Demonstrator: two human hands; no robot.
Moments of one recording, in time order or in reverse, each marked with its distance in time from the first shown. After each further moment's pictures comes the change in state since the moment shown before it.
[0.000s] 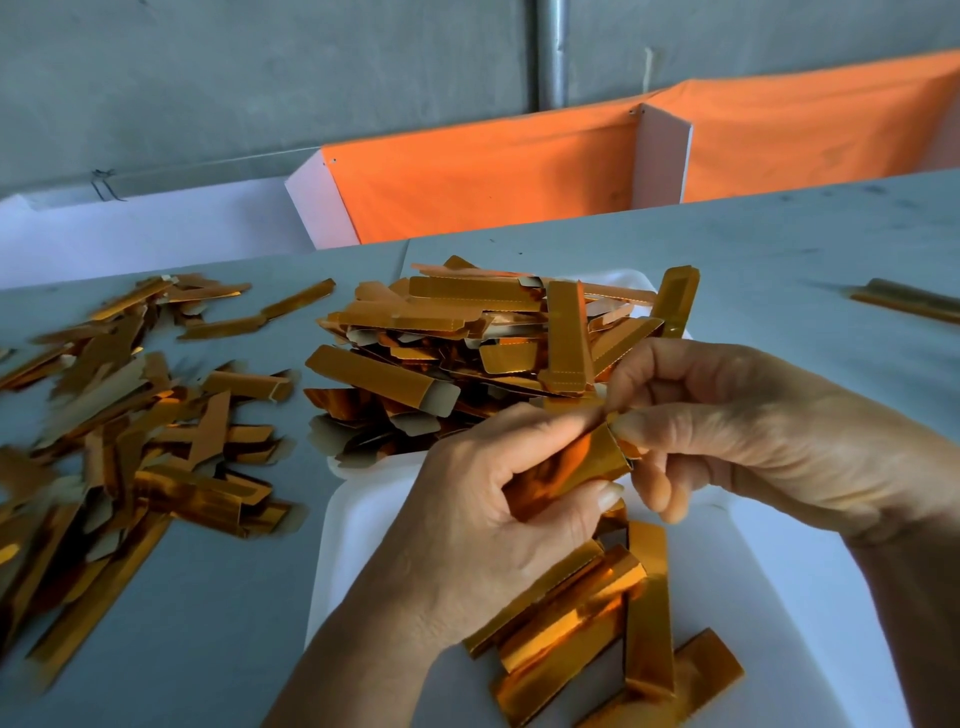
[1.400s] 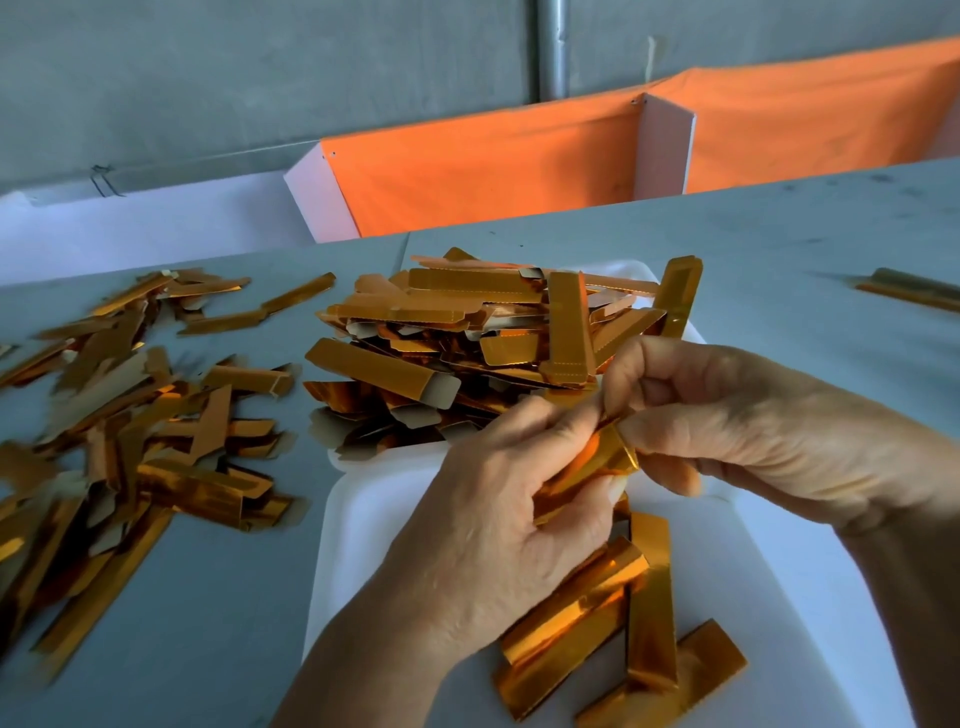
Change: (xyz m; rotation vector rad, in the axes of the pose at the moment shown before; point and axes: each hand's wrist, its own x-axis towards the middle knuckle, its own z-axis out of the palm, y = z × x) left_hand 0.001 0.001 0.006 0.300 -0.007 0.136; right_hand 0.005 0.009 -0.003 -0.067 -0.045 -0.034
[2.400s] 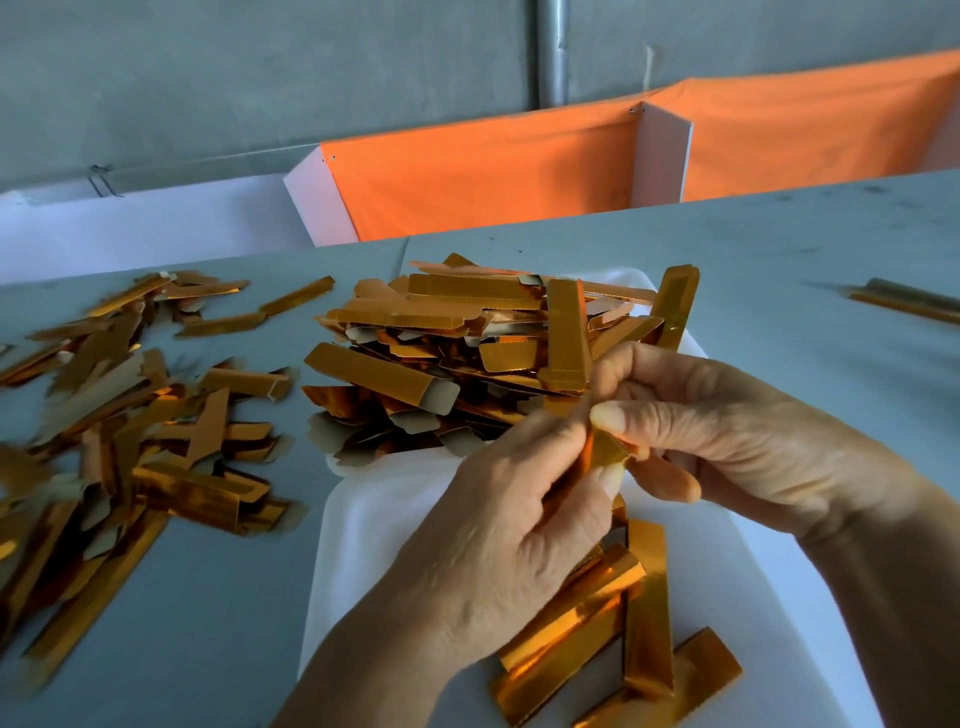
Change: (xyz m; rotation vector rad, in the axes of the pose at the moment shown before) left_hand 0.000 0.002 0.002 -0.115 -0.057 -0.070; right_hand 0.009 0.010 0.003 0.262 -0.041 -0.046
